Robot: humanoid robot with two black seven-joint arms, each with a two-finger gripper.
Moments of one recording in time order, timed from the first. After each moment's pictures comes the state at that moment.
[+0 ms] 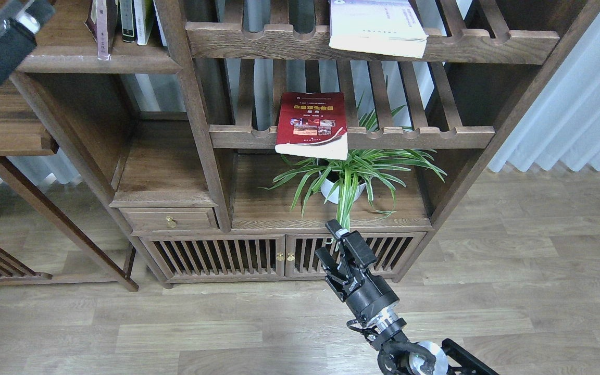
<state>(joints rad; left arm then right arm) -0.27 0.65 -1.35 -1.38 0.10 -0.49 0.07 -0.02 0.01 0.90 1.05 0.42 0.58 -0.07</state>
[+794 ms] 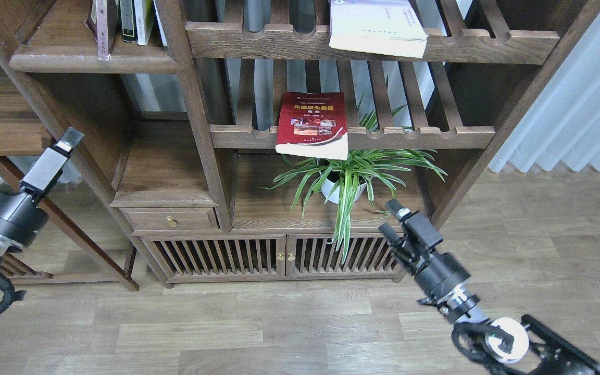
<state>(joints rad) -0.06 0.44 -1.42 -1.27 0.00 -0.49 0.07 0.13 -0.42 0.95 1.23 0.42 0.58 -0.07</state>
